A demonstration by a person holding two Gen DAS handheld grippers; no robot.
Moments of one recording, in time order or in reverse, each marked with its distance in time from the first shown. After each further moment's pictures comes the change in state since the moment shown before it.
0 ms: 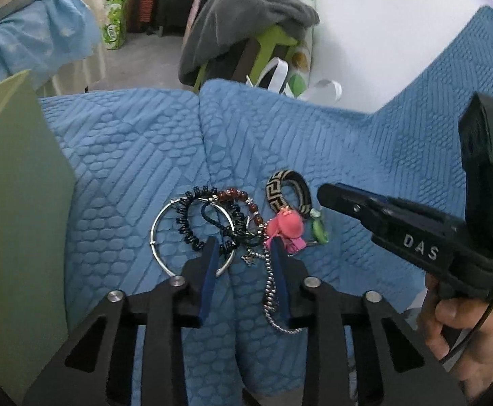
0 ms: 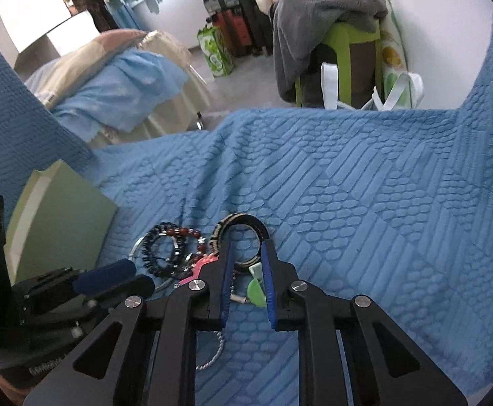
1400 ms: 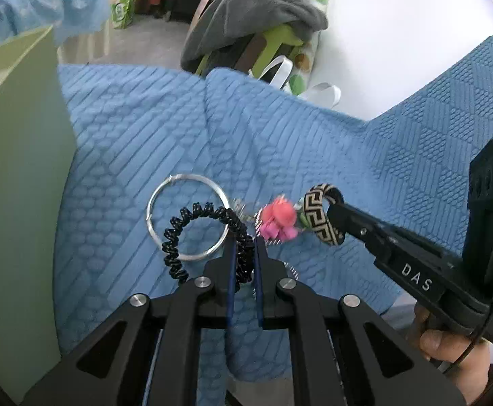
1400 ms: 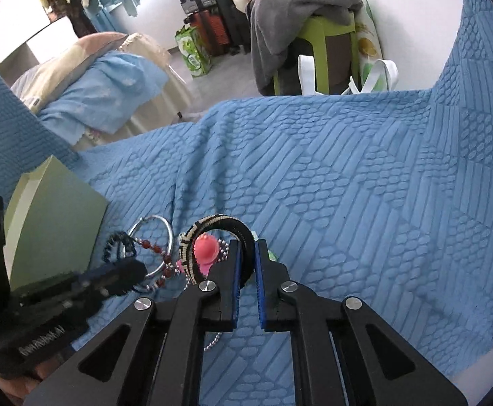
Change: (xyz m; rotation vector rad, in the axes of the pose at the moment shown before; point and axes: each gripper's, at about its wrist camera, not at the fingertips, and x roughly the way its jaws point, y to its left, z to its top) left arm -0.005 0.013 -0.010 -0.117 0.032 -0.082; right arm -0.013 0.009 -0.018 0.054 -0.003 -0.088
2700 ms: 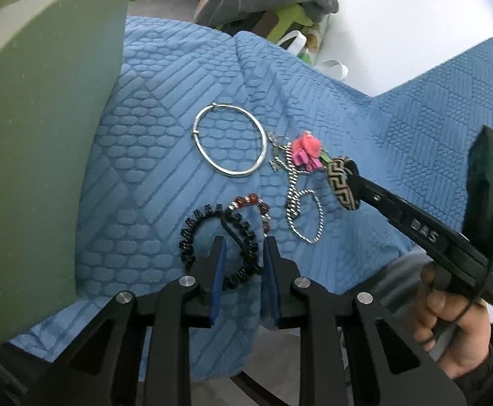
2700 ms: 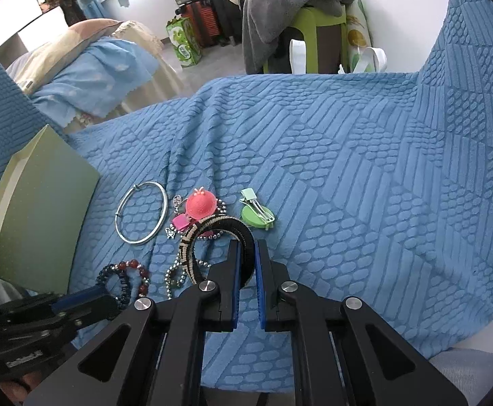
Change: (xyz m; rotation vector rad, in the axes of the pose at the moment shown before) left arm -0.015 0.038 -0.046 -0.053 0.080 -0.033; right arm -0.005 0.006 -0.031 0.007 0.025 -0.056
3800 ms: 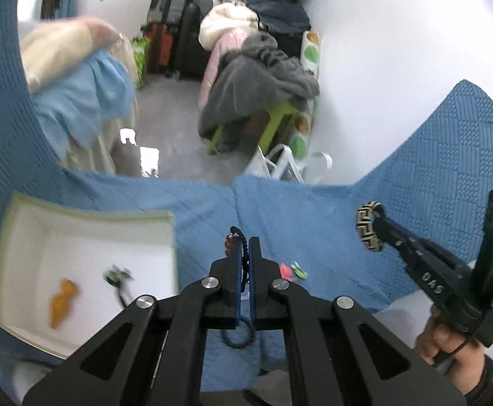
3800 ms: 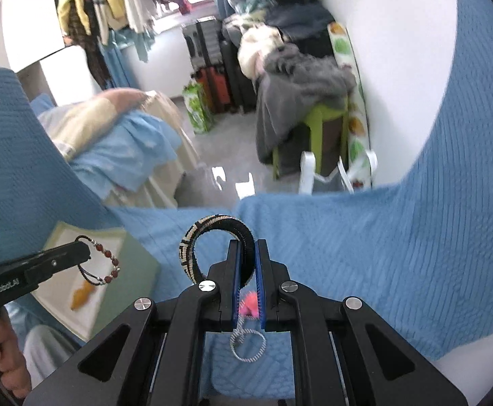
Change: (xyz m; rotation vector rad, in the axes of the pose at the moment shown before) left arm -0.172 -0.041 0.093 0.142 -0.276 0.108; right arm -0.127 0.058 0.069 -0.042 -0.280 -0.014
